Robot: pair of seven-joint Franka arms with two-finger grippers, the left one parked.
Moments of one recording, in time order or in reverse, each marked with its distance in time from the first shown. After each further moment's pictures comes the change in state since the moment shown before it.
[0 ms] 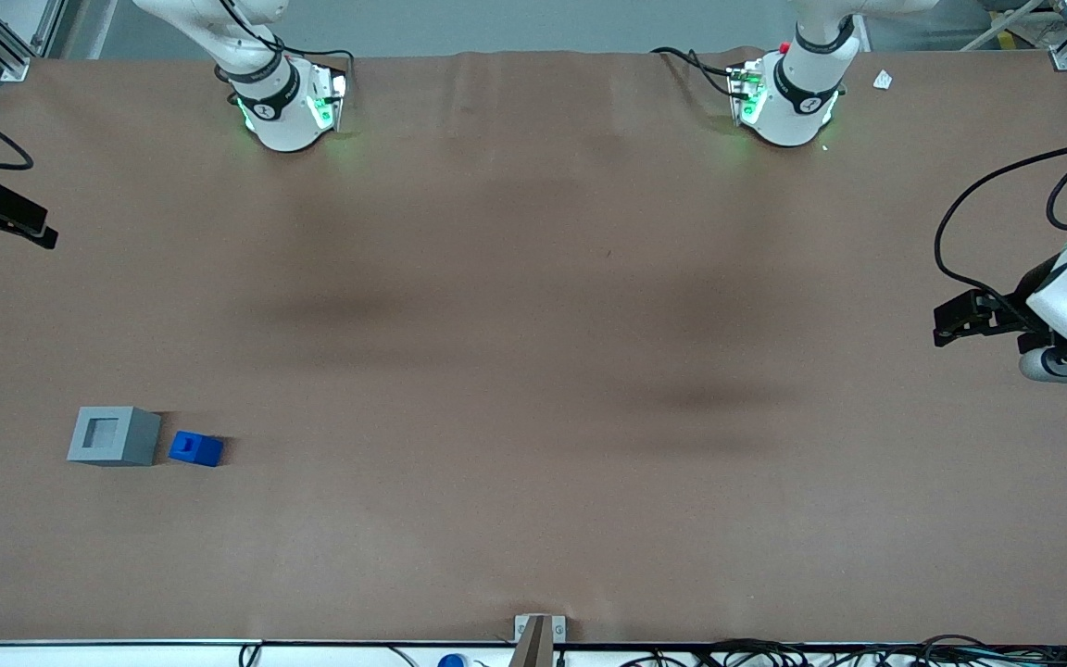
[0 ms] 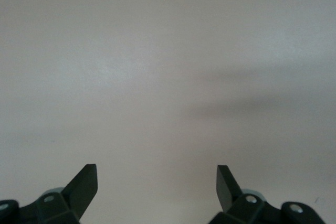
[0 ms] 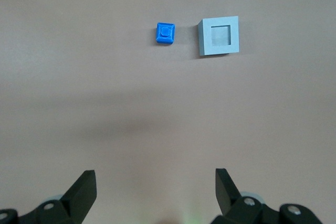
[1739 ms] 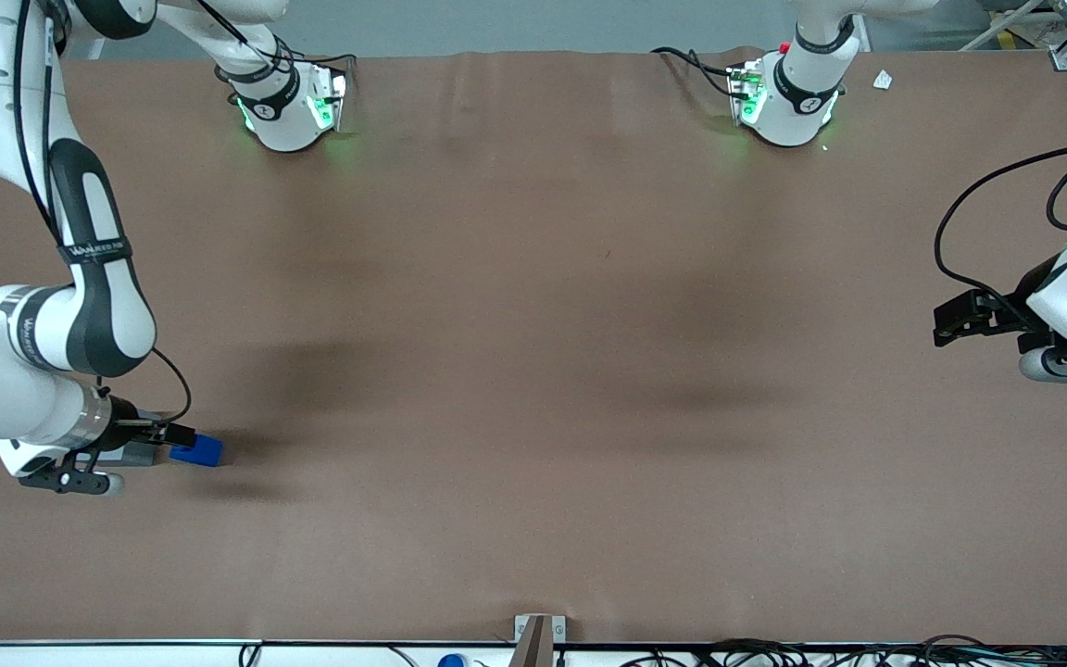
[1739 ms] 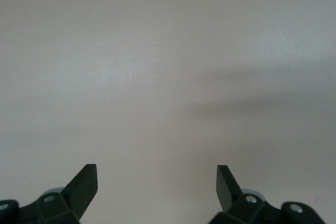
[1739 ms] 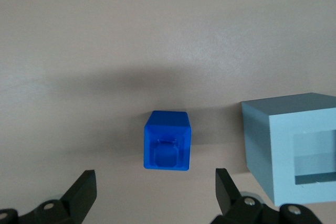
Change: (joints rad) arm 0.022 0.614 -0.051 -0.046 0.056 0.695 0.003
